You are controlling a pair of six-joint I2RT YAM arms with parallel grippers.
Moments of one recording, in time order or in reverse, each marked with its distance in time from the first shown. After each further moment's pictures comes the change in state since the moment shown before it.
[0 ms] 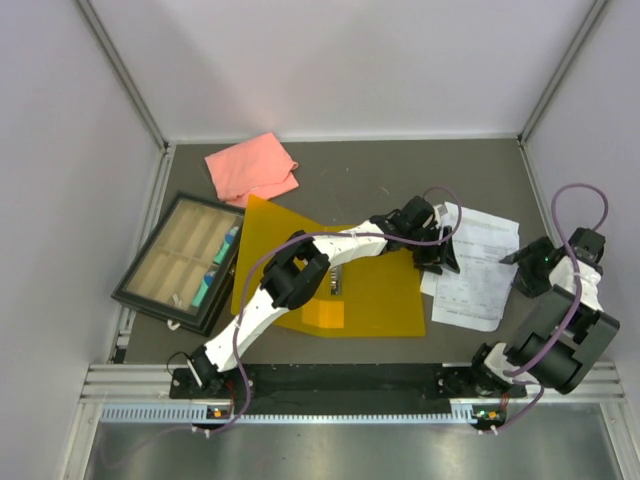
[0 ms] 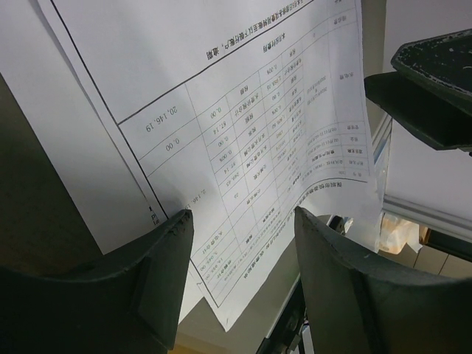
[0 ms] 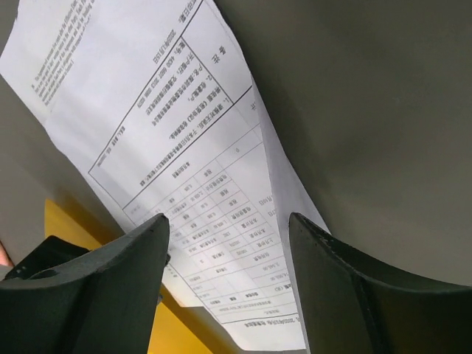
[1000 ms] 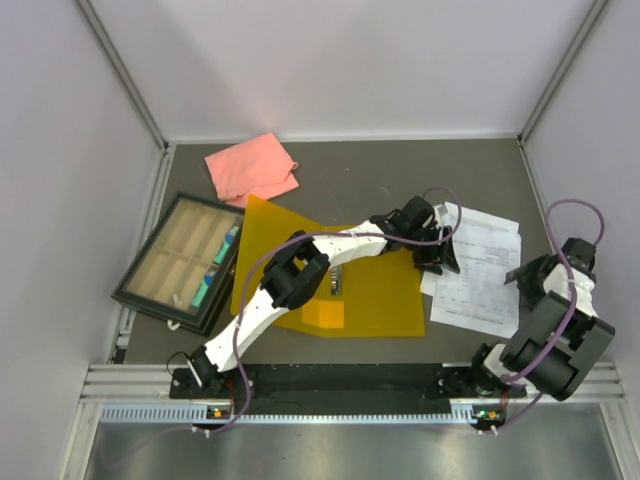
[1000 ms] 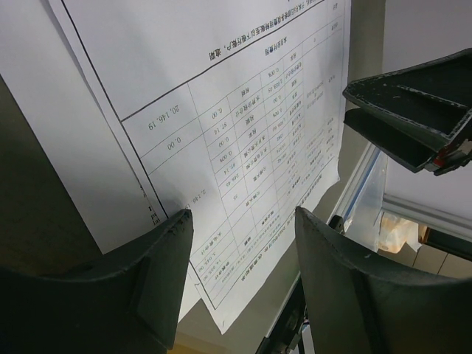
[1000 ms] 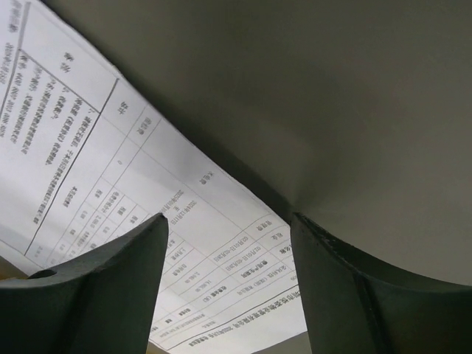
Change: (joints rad) left arm 0.003 0.000 0.000 0.000 0.004 0.000; right arm 0.005 -0.061 -0.078 -0.053 0.261 0.018
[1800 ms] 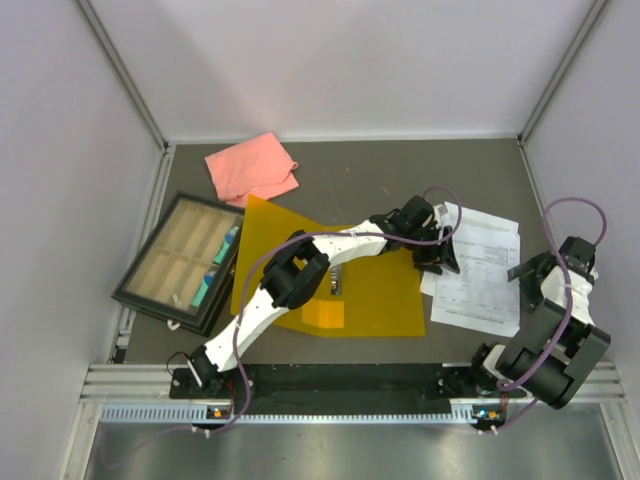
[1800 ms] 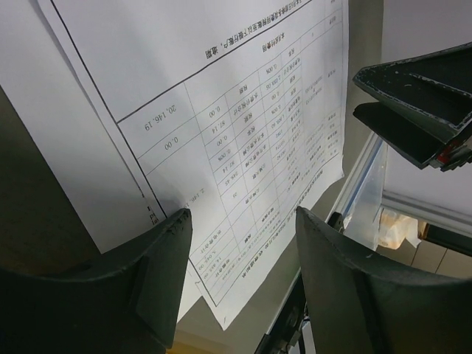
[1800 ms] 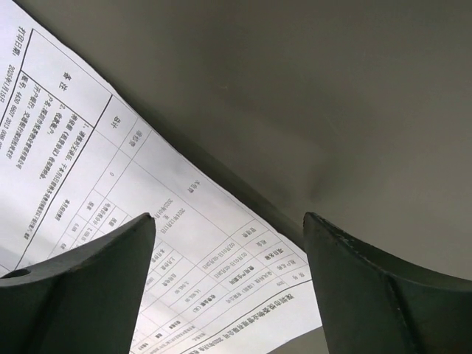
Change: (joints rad) left arm 0.002 0.001 0.000 0.003 0.017 0.003; right arm 0.015 -0.032 -0.013 0.021 0.077 -0.005
